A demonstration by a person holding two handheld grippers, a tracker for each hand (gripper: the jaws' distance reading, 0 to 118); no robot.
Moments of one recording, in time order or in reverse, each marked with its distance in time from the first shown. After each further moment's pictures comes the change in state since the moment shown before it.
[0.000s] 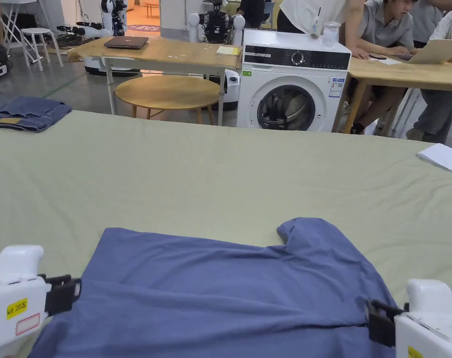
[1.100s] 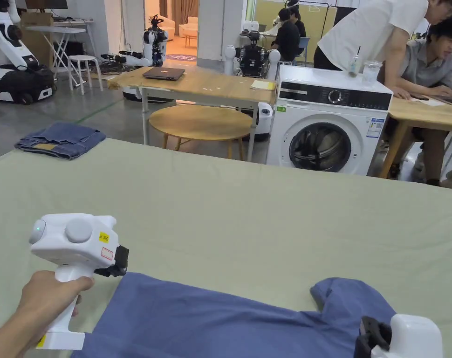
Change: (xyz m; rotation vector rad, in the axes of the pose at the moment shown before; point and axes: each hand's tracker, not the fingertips) left arm -0.061 0.139 -0.219 -0.338 -0.015 0.135; right arm -0.076 0.042 -0.047 0.177 0.101 -0.010
